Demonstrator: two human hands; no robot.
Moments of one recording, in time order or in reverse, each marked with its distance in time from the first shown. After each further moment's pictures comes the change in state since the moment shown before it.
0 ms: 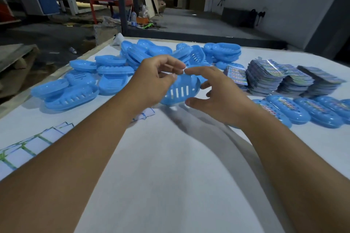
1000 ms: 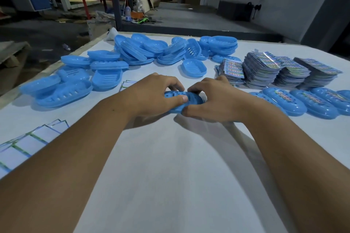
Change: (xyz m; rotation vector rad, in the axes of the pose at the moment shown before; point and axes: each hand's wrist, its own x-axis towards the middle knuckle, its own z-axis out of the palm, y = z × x) left_hand -0.007 -0.010 0.003 0.617 -0.414 -0.077; right_hand -0.002 0.000 -0.003 -0.492 -0.359 0.199
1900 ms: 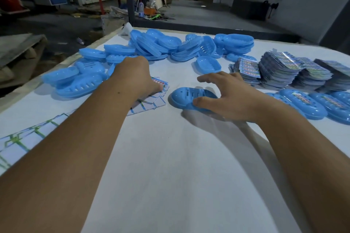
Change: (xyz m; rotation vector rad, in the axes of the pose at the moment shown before) left_hand -0.001 -0.028 -0.030 0.340 0.215 -0.485; right_hand -0.003 -0.004 -0.001 0.095 0.065 -0.012
